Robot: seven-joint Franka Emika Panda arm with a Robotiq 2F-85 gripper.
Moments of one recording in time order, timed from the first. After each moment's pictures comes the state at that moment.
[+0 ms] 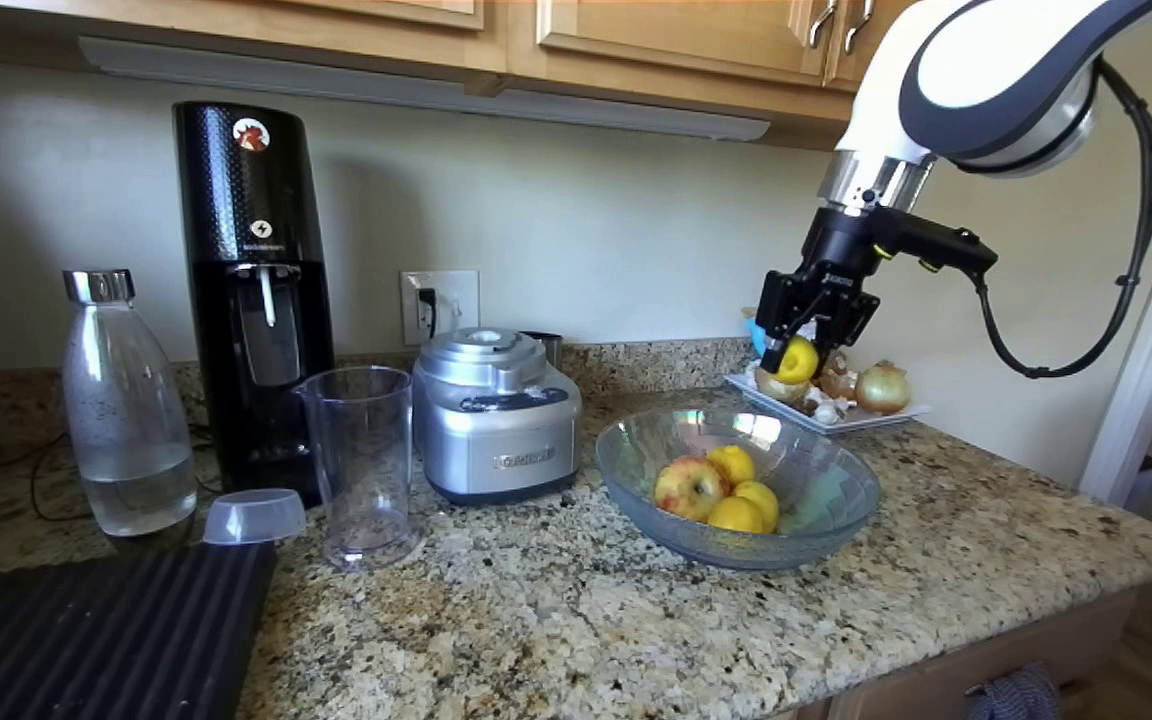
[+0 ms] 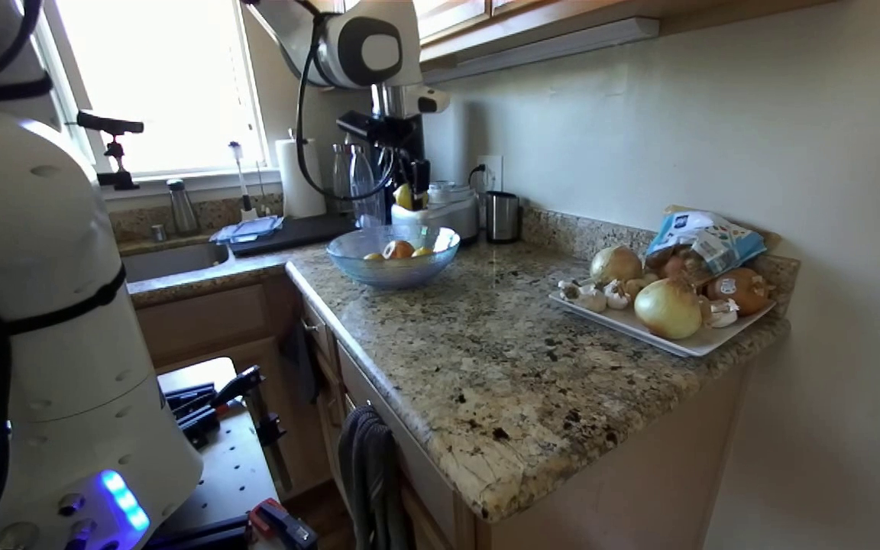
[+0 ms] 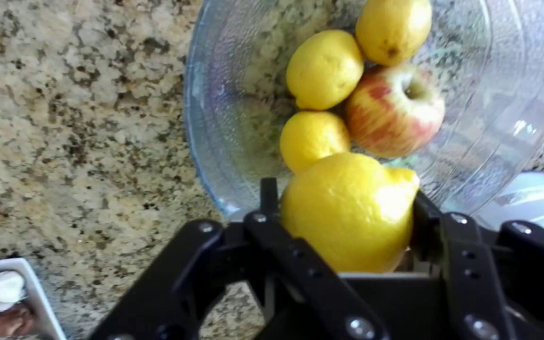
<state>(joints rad) 0.19 -0.06 0.20 -2.29 0.18 2.45 0.29</state>
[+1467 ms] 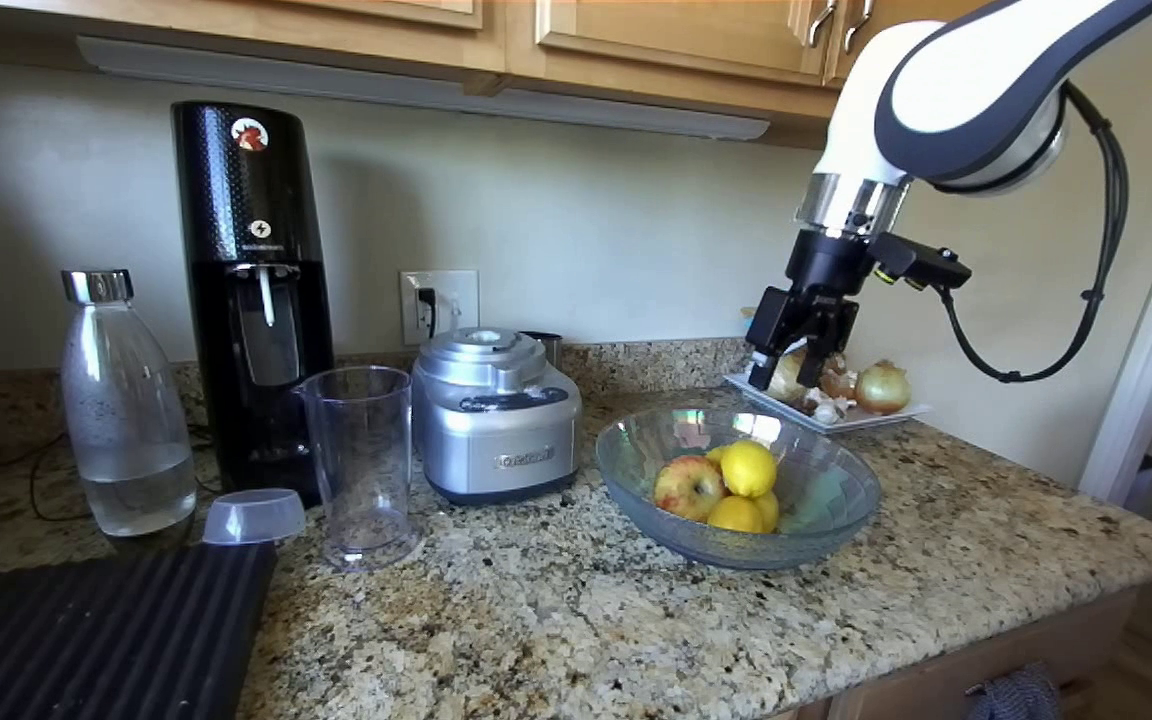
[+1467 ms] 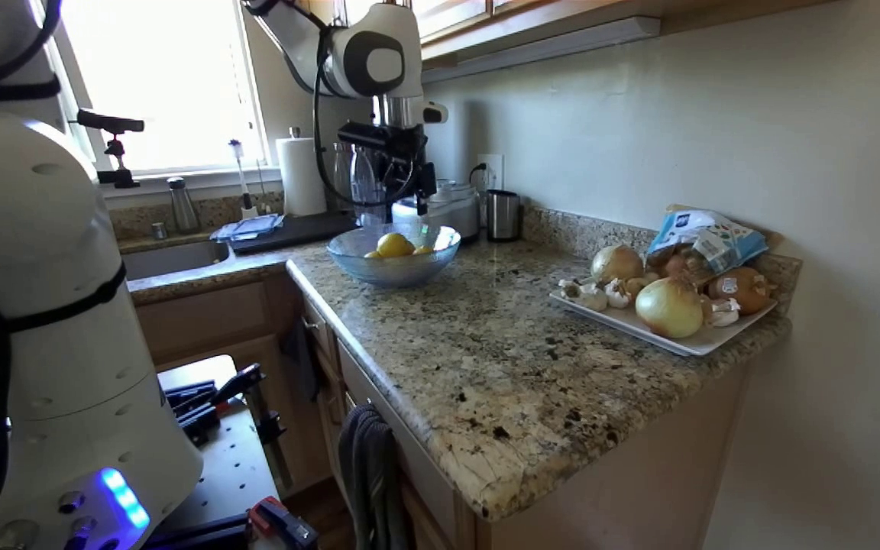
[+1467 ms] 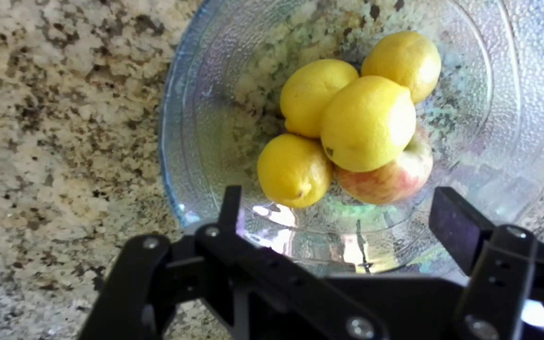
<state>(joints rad) 0.19 0.00 0.21 -2.26 0.17 2.43 0.07</state>
